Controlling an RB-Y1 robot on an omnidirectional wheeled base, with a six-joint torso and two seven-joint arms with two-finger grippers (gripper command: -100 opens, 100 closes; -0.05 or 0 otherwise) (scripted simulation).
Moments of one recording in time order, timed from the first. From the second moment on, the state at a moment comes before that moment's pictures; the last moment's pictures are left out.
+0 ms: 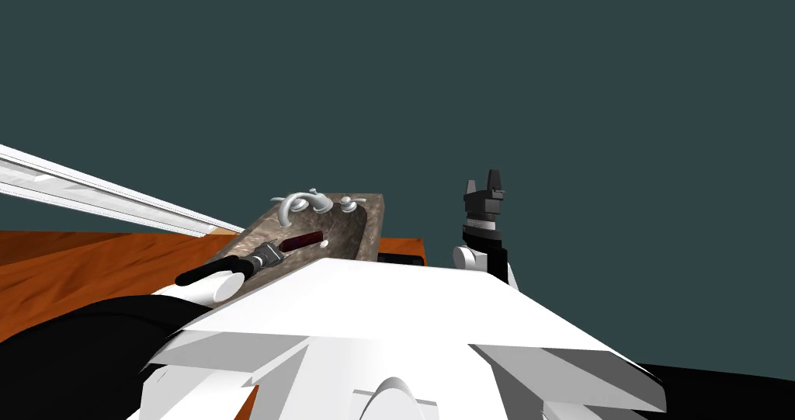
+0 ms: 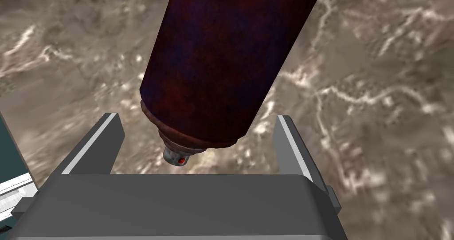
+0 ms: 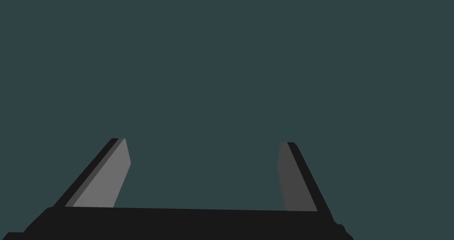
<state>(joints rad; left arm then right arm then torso) 0.81 1.00 0.17 -1.54 0.92 0.24 0.57 0.50 -0.04 0.07 -2.30 -0.03 -0.37 0.05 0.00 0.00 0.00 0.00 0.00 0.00</state>
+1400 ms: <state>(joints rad) 1.10 1.09 0.15 -1.57 1.03 0.00 0.62 0.50 -0.04 0.07 -2.30 -0.03 -0.37 0.05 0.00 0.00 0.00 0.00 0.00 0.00</state>
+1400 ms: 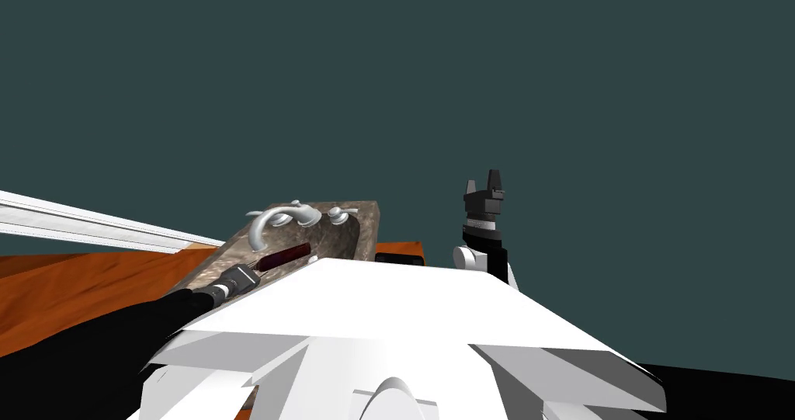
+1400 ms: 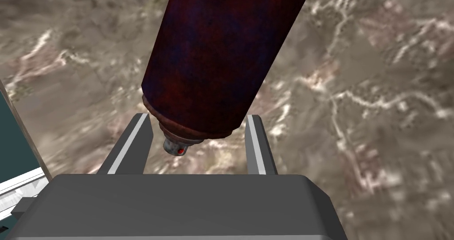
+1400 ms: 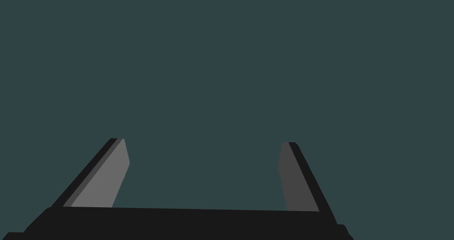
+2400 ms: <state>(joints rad) 0.88 1.01 0.17 -1.54 0.93 0.18 0.57 0.50 -0.04 0.07 -2.30 -0.03 -0.37 0.05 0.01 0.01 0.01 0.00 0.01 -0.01</state>
